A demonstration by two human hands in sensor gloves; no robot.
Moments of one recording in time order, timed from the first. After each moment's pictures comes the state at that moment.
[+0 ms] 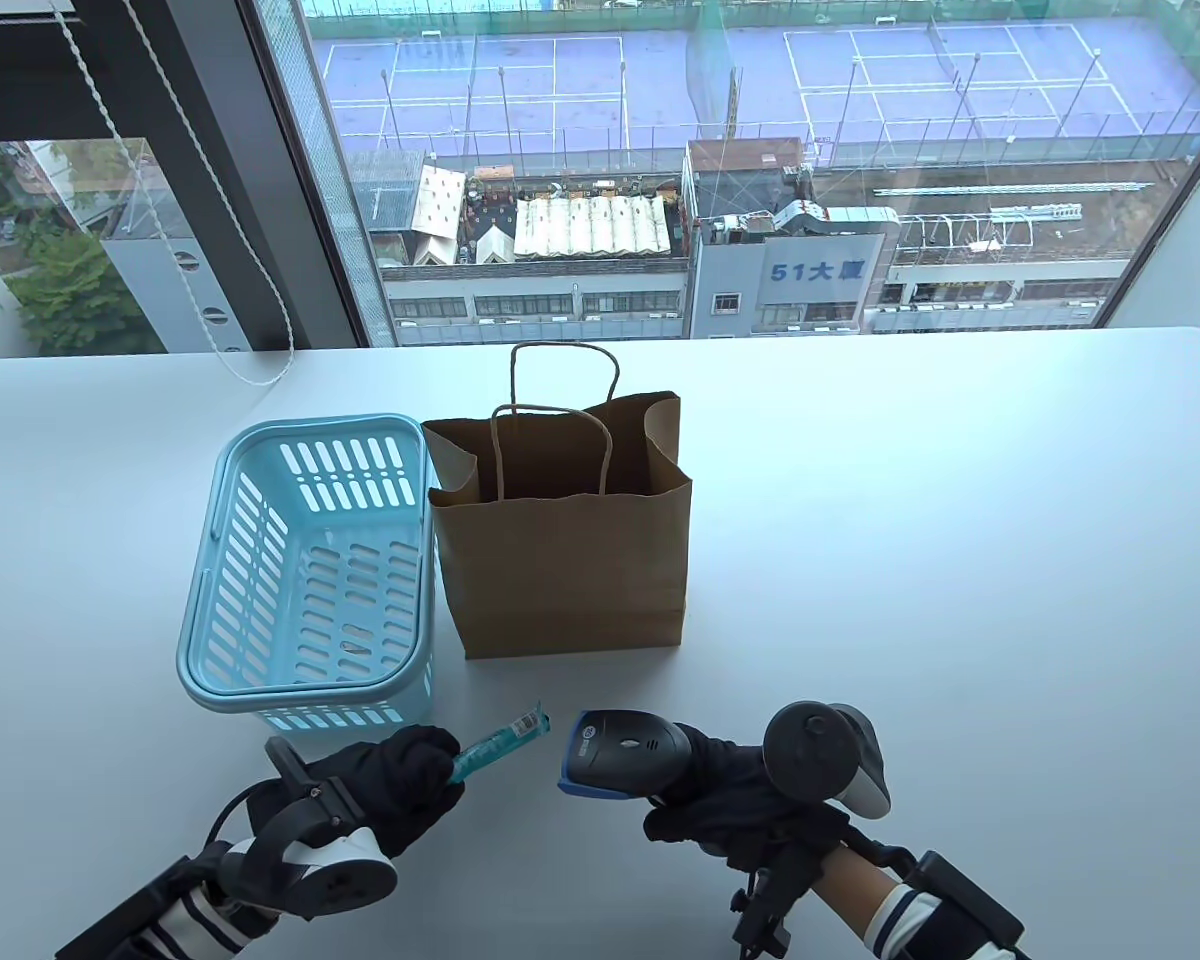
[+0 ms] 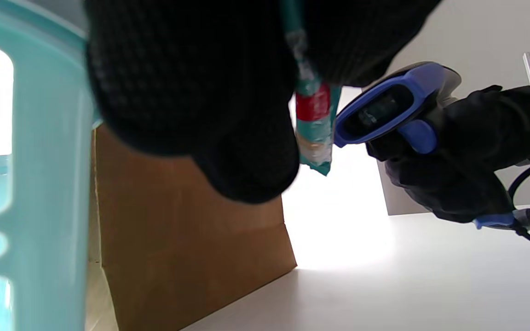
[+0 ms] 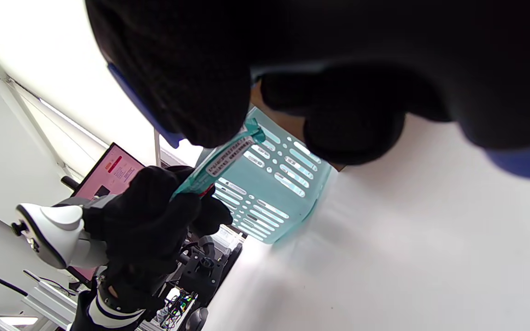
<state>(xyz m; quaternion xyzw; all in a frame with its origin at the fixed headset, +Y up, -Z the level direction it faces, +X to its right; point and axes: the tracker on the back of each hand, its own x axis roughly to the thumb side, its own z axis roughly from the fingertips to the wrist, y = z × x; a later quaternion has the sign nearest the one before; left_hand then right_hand) -0.222 -0.684 -0.188 0.19 -0.44 0.04 0.88 0.100 -0.737 -0.225 0.31 0.13 0.82 0.47</state>
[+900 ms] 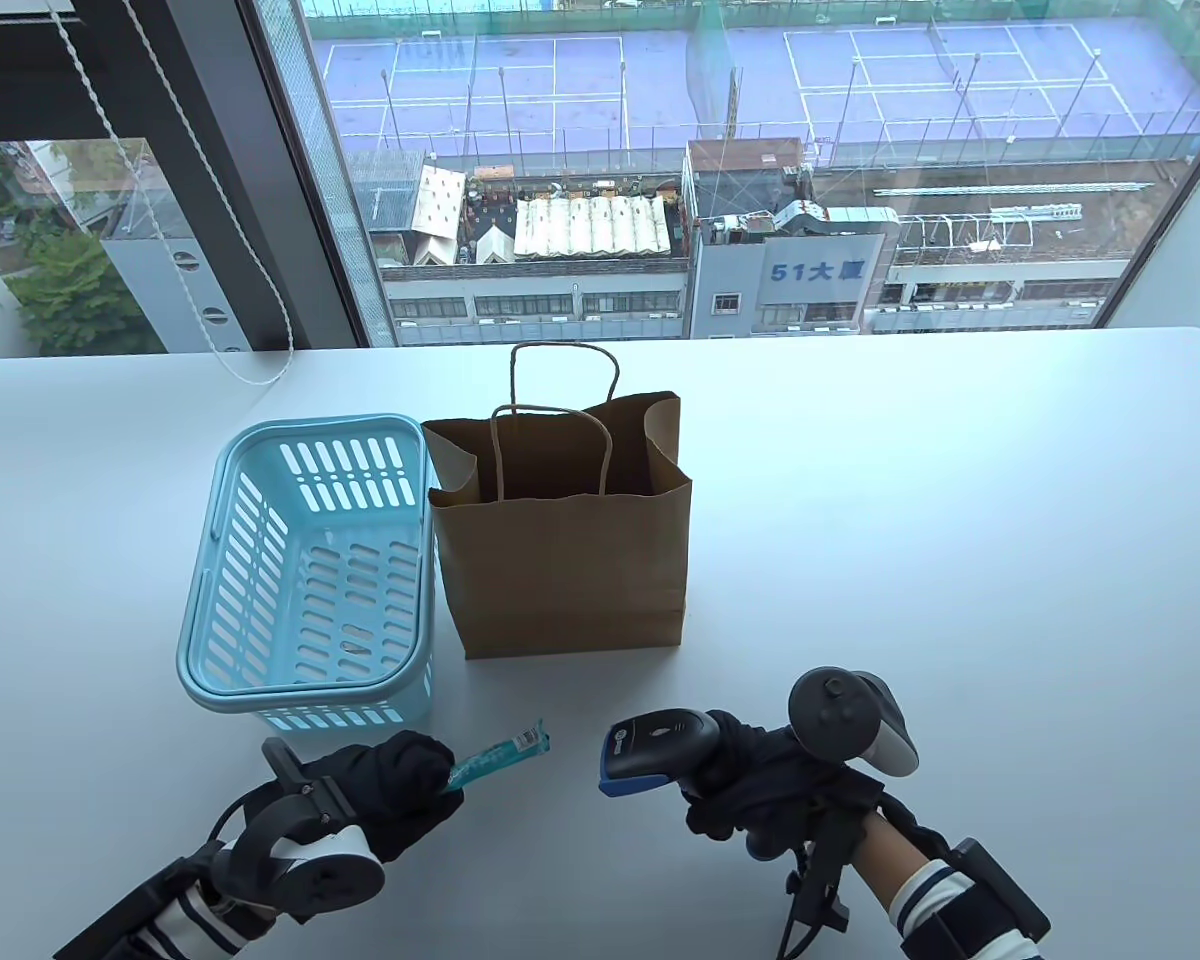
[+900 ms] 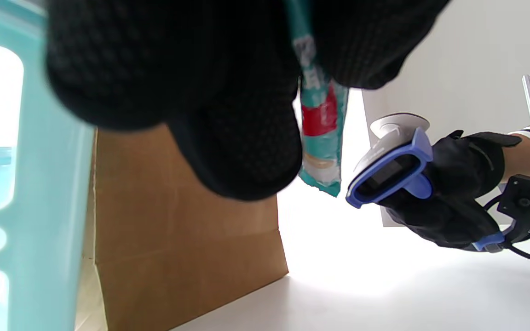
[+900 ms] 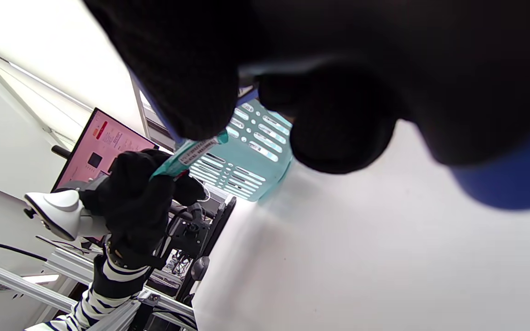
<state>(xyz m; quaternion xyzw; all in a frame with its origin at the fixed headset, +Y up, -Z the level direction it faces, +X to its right) -0.232 -0.674 -0.187 0.21 -0.43 0.05 0.88 0.133 -0.754 -0.251 0.34 0.24 0.79 0.45</state>
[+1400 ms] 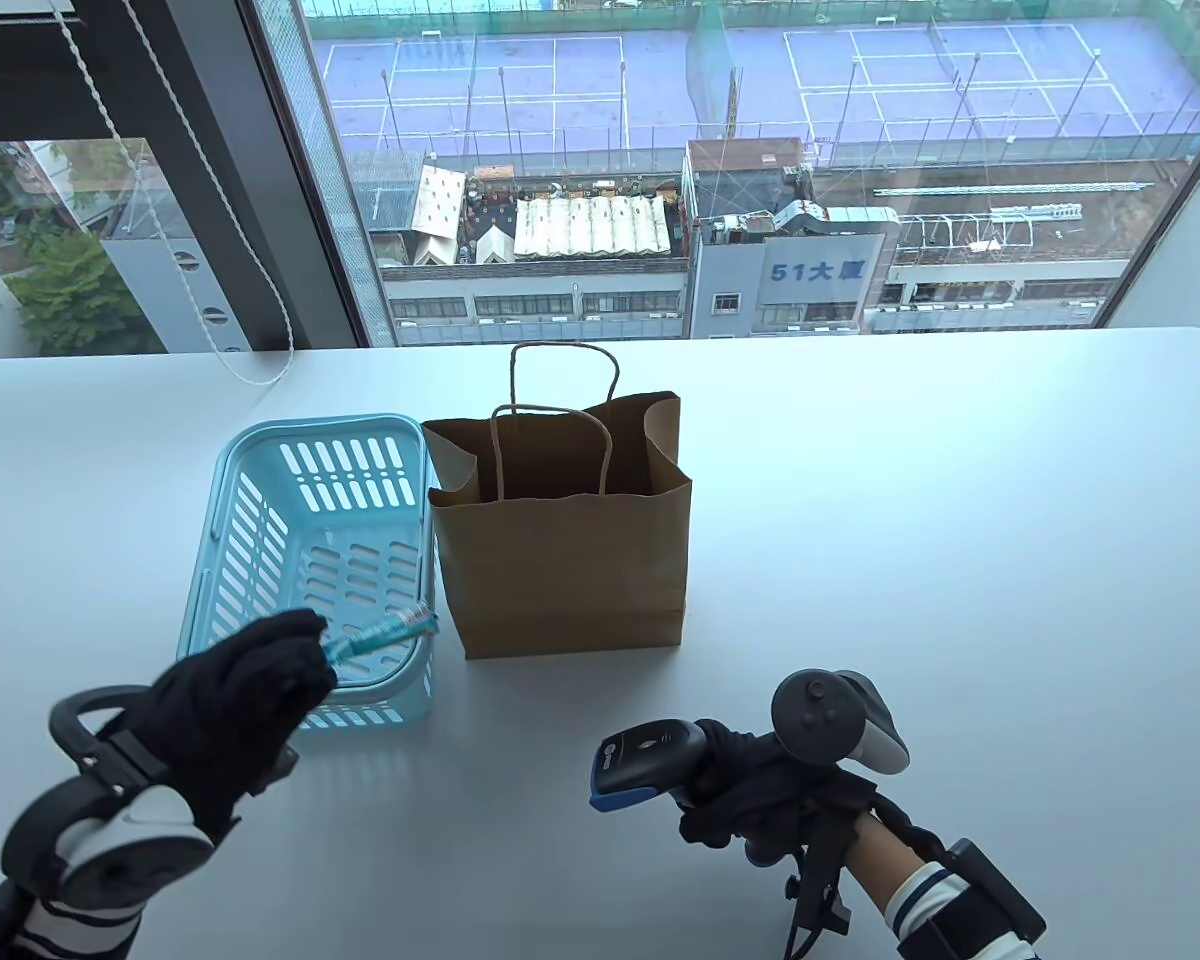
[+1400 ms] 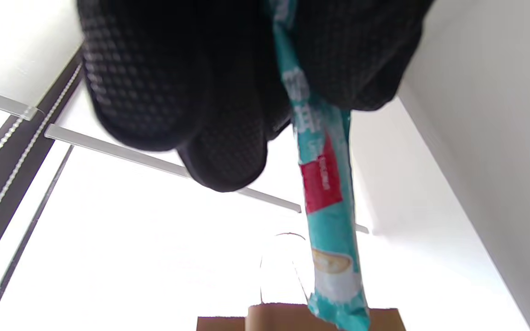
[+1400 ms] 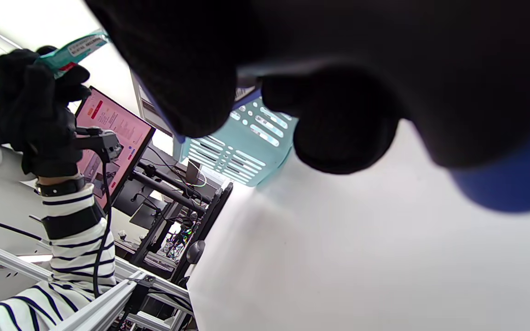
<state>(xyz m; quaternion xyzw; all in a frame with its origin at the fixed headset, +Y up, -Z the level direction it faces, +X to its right) -0.299 -0.509 -0.199 0.40 -0.26 0.12 0.87 0.119 -0.749 -0.246 0.35 0.24 0.80 0.43</state>
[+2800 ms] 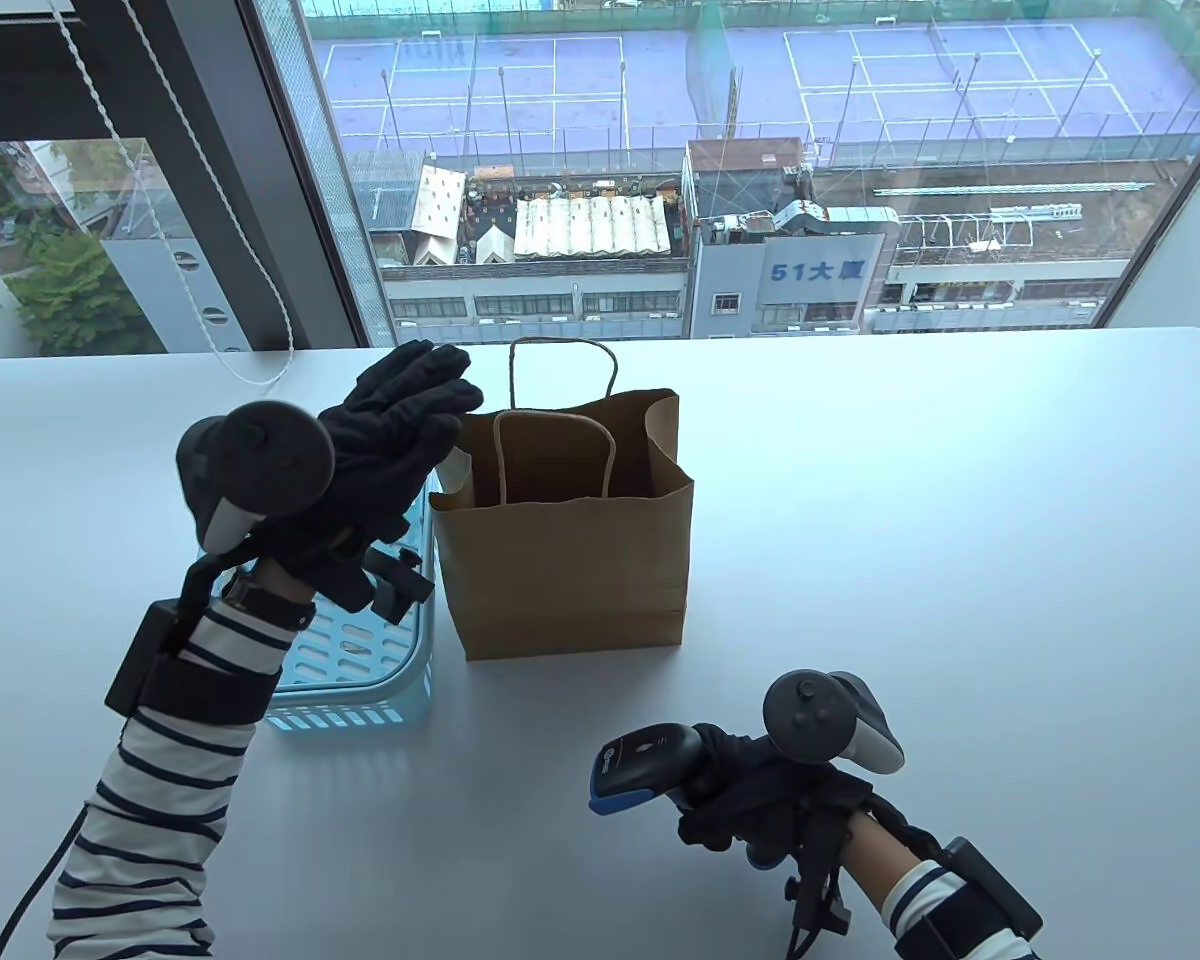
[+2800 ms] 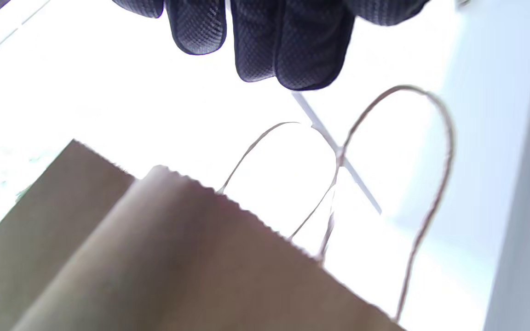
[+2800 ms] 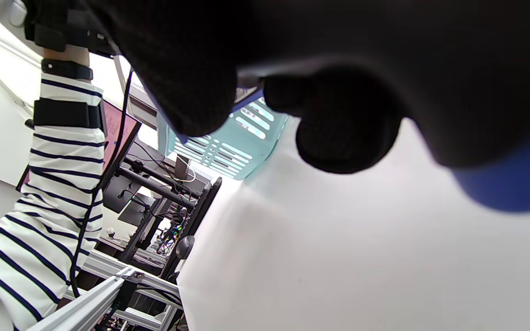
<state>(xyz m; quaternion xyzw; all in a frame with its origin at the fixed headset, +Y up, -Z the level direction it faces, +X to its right) -0.231 -0.508 -0.333 0.23 -0.35 0.33 0.85 0.118 -0.752 -0.246 0.34 0.26 0.80 0.42</state>
